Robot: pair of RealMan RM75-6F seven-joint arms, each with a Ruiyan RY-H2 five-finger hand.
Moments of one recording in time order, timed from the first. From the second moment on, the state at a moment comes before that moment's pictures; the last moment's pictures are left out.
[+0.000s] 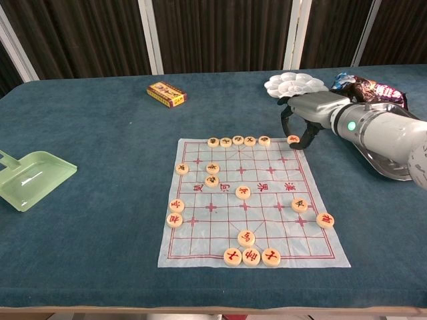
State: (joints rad) left arm -0.14 -1.16 0.00 -1.45 1.63 1.54 -0.15; right arm 0.89 -1.87 0.26 -0.68 -1.17 0.69 -0.22
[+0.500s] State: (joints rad) left arm -0.13 -1.16 -0.01 -1.45 1.63 1.54 -0.15; right arm 0.92 -1.88 0.29 -0.75 -1.18 0.77 -0.19
